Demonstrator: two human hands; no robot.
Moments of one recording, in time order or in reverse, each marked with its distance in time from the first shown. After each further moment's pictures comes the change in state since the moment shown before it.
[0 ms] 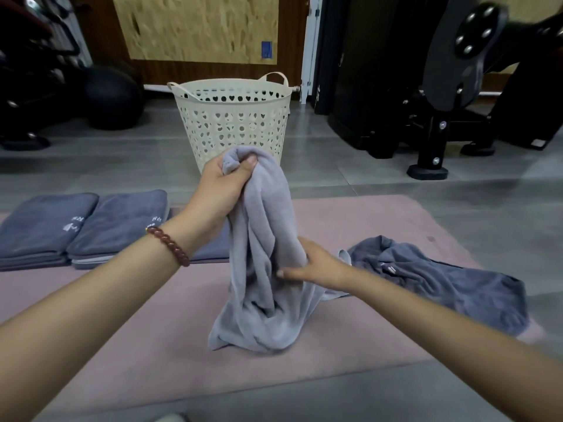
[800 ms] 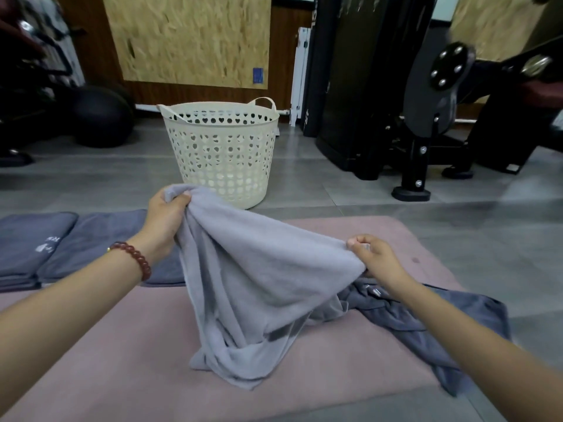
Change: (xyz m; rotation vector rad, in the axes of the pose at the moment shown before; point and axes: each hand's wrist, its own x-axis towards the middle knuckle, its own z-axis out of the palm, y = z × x) left_hand 0.038 -0.064 -0.054 0.128 0.374 -0.211; right_hand -0.026 0.069 -0.096 0.335 0.549 0.229
